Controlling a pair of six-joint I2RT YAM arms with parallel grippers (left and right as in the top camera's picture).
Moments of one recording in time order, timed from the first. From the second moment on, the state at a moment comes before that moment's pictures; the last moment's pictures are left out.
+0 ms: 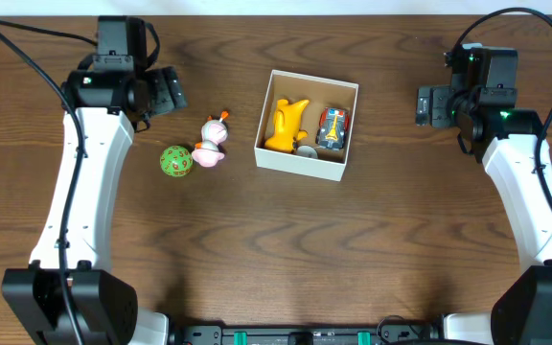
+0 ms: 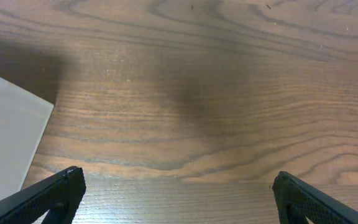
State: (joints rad) left arm -0.04 1.65 1.57 -0.97 -0.13 -0.27; right arm -0.02 1.58 1.26 -0.53 0.07 -0.05
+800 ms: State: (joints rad) left arm -0.15 2.09 1.53 -0.93 -0.03 -0.01; right arm -0.02 1.58 1.26 -0.54 0.07 -0.05
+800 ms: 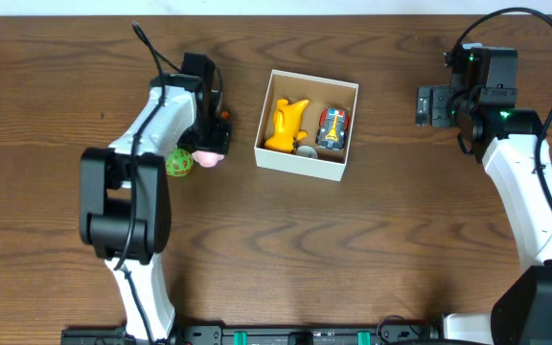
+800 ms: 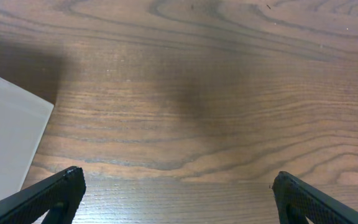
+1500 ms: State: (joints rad) left arm -0.15 1.97 1.60 -0.97 -0.01 0.01; right arm -0.02 1.58 1.26 -0.54 0.07 -0.05
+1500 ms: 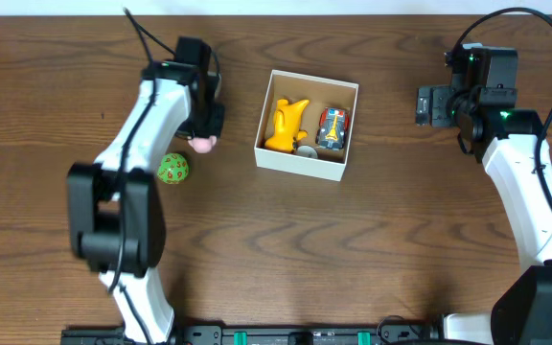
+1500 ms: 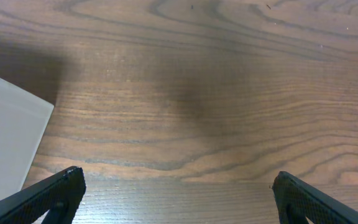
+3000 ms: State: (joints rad) left arm -0.60 1.94 1.63 -0.69 -0.01 -0.18; right arm -0.02 1.58 1.26 -0.54 0.07 -0.05
